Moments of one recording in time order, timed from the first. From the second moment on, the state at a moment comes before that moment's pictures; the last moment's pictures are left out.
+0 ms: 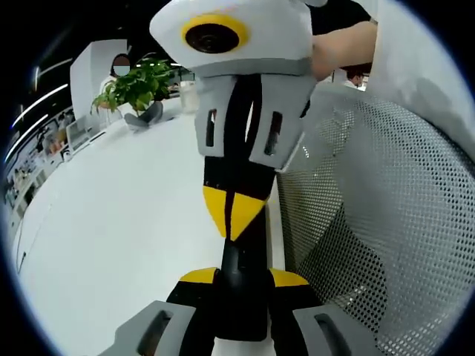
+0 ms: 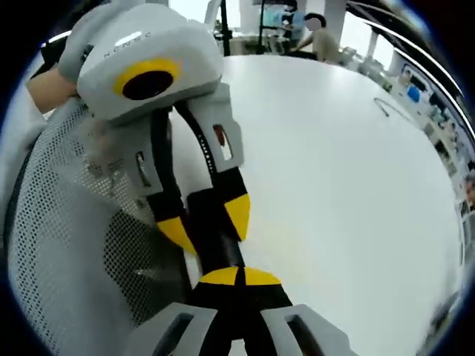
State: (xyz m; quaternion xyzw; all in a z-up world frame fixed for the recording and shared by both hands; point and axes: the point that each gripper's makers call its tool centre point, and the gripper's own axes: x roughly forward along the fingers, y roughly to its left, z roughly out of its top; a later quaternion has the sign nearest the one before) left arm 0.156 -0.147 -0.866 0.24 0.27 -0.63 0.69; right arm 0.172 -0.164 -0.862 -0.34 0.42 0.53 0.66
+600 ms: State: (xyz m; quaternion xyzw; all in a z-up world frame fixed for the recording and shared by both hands) left arm 0.156 -0.147 -0.866 0.24 0.27 -0.63 0.69; right arm 0.170 -0.155 -0.864 -0.26 0.52 0.55 0.60
